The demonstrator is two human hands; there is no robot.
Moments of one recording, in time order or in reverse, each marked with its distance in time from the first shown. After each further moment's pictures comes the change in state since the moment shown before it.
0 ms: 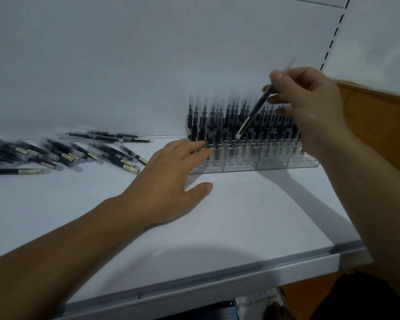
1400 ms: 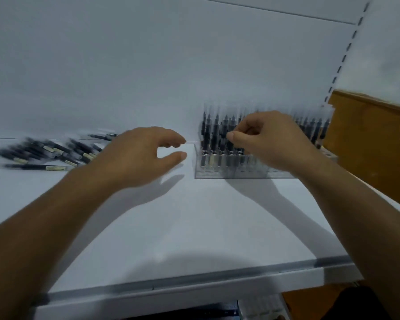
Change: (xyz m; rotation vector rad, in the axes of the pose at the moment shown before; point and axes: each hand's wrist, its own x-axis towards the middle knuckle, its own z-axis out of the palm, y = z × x) left_hand 0.003 -0.021 -0.065 0.045 0.000 -0.252; right_hand -0.026 -0.005 0.036 -0.792 -0.405 -0.084
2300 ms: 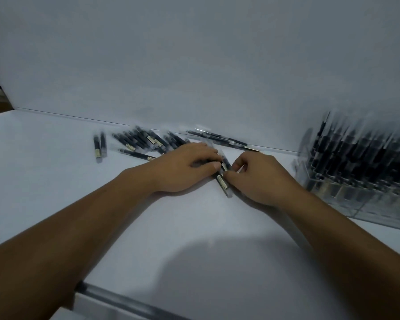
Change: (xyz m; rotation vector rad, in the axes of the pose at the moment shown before) left_hand -0.021 -0.104 -0.007 -0.131 -0.189 -0.109; right_hand 0.052 -0.085 0.149 0.056 -0.384 -0.092
